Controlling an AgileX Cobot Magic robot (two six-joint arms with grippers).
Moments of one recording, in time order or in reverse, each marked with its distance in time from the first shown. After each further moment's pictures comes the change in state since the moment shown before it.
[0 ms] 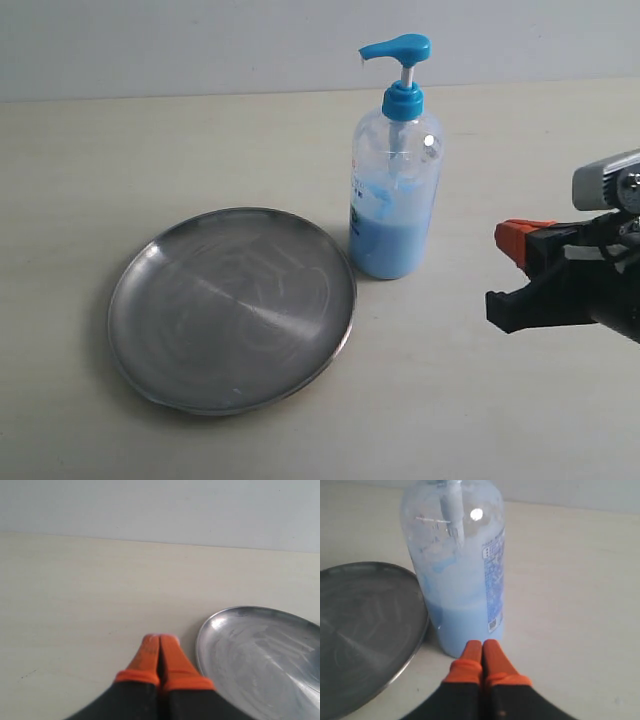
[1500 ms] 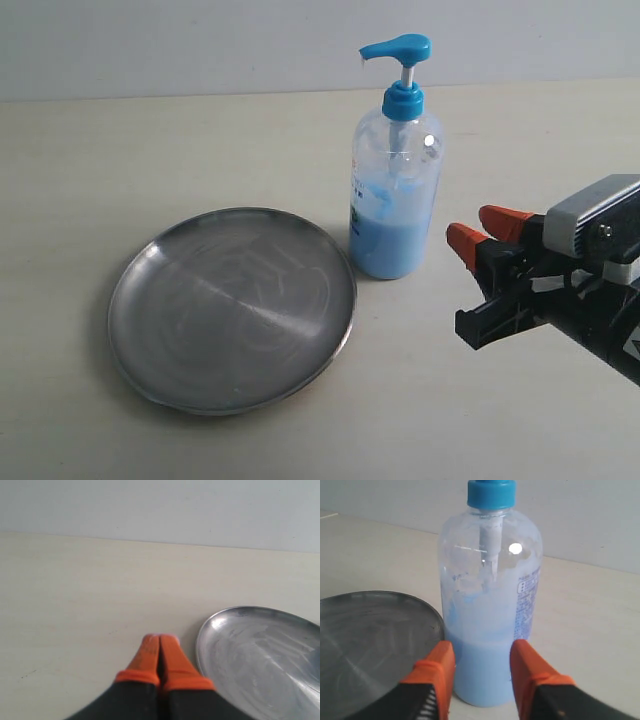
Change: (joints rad) left arm 0.000 0.000 0.000 0.000 0.000 0.000; right arm 0.000 0.367 0.083 -0.115 -0.654 -0.014
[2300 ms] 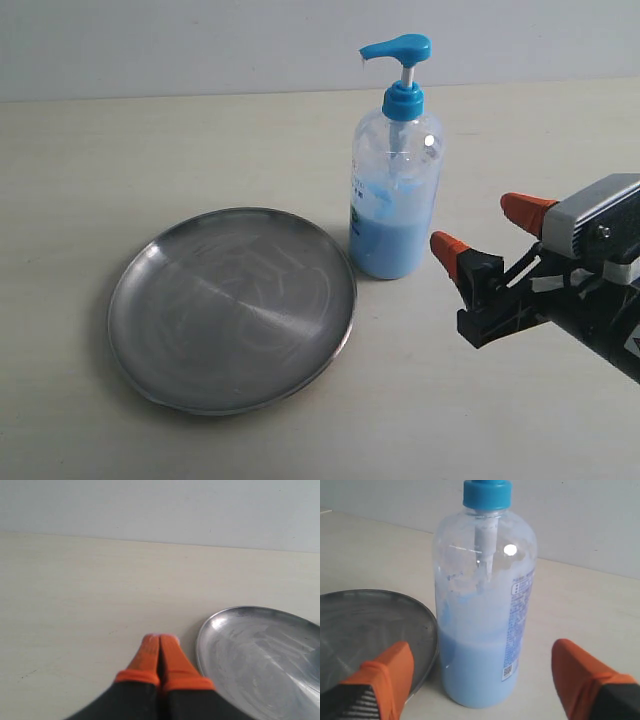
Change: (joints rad) left arm 0.000 0.000 0.000 0.000 0.000 0.000; right arm 0.000 0.000 0.000 0.017 0.000 -0.036
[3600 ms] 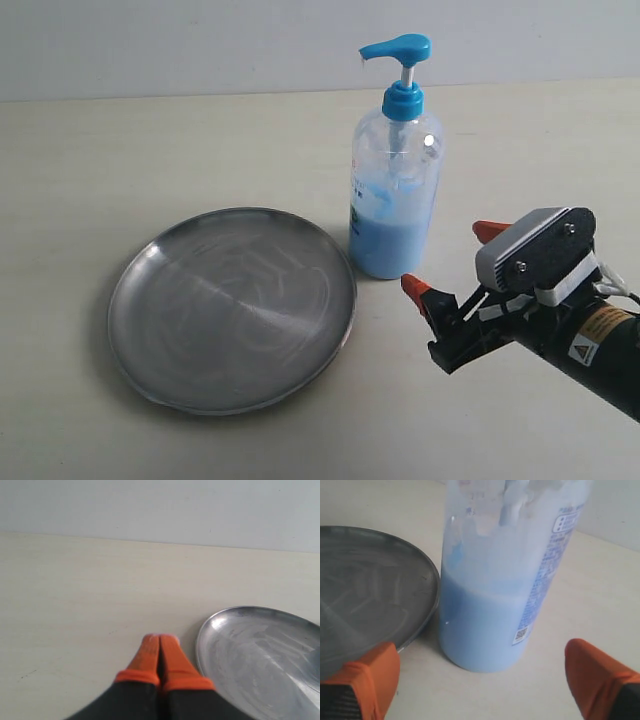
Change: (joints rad) left arm 0.000 0.000 0.000 0.000 0.002 0.000; right arm 0.000 0.300 -0.058 -0.019 -0.115 -0.122
